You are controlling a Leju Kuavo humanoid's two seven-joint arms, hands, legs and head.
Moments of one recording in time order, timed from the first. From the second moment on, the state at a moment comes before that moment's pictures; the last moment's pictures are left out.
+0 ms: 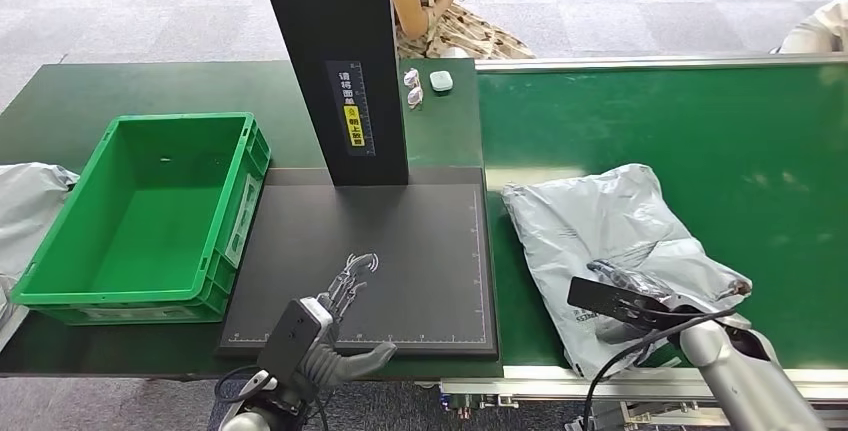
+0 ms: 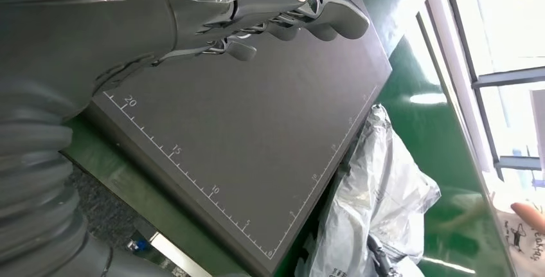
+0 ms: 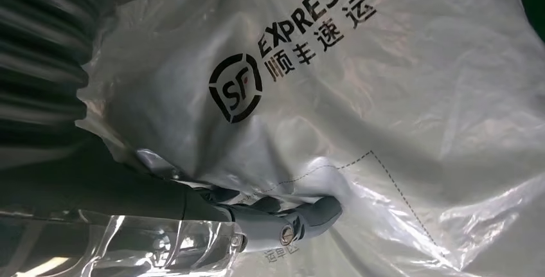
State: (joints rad) left arm 0.06 -0.05 -0.44 -1.58 -0.05 -0.04 -0.18; right arm -0.34 -0.45 0.31 -1.10 0.58 0.44 -0.03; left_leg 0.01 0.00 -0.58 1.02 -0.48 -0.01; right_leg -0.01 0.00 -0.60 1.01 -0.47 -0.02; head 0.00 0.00
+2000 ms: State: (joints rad) left arm 0.07 -0.04 -0.44 -1.54 -0.05 0.01 -0.24; right arm -0.22 -0.27 0.14 -1.48 0.00 -0.18 -0.35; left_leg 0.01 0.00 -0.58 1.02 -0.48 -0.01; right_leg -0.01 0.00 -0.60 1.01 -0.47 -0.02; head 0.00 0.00
